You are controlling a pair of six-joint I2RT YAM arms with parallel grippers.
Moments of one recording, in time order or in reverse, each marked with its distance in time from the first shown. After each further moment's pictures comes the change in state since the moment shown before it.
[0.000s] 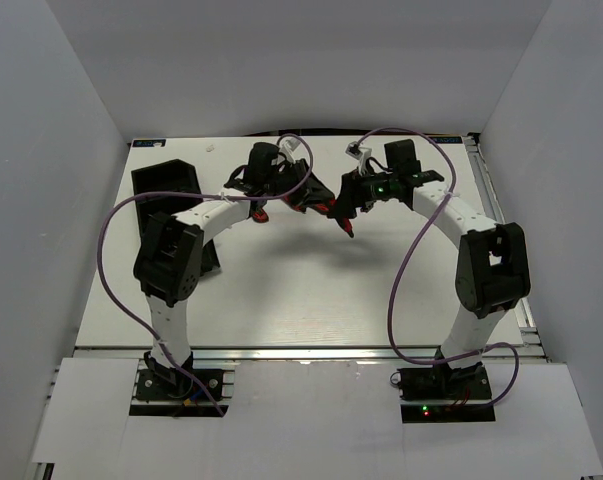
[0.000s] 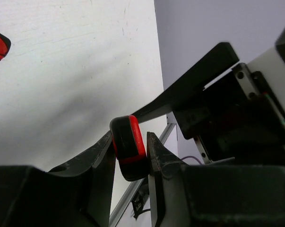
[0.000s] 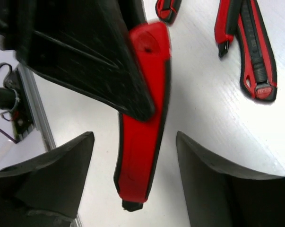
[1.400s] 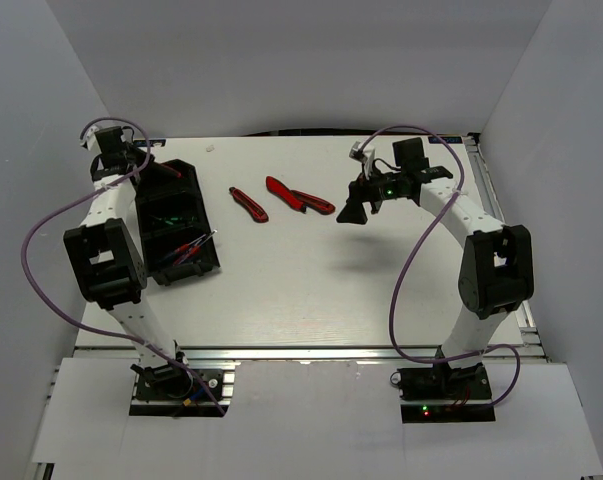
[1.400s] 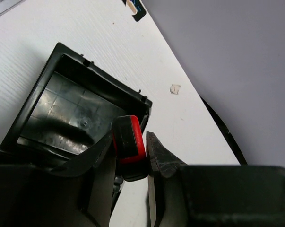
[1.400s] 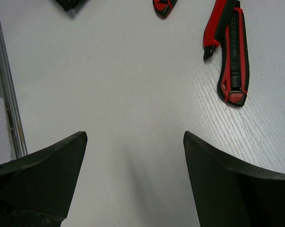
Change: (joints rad) left arm 0.727 -0.083 0.071 -0.230 -0.676 0.159; right arm -0.039 -0.013 0.033 -0.130 -0.035 -0.359
